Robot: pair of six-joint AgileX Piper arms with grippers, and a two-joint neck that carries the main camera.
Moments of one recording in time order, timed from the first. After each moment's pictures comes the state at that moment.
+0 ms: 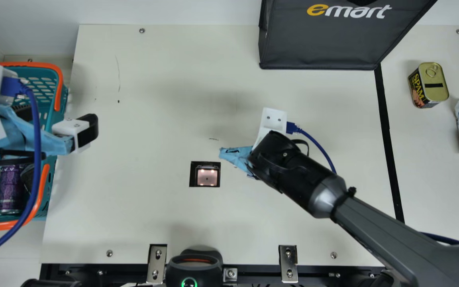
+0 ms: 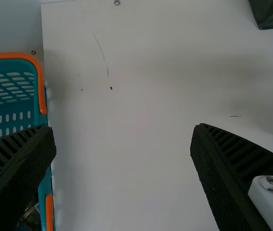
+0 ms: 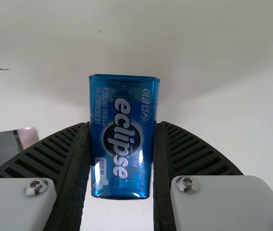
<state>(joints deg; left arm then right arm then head) -4.0 60.7 -63.4 -9.6 60.1 9.2 43.2 93.5 -63.1 -11.2 52.3 61.2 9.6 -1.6</state>
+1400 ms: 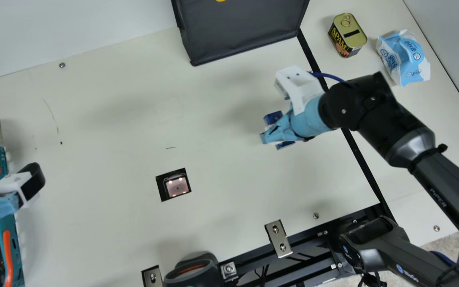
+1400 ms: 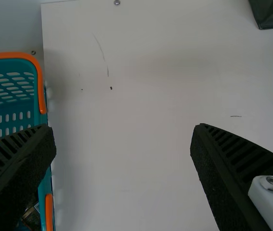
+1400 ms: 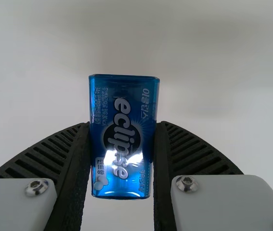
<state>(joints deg) -4.0 60.7 -63.4 -9.6 60.1 9.2 0.3 74.2 -49.1 11.5 53.1 -8.8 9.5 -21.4</state>
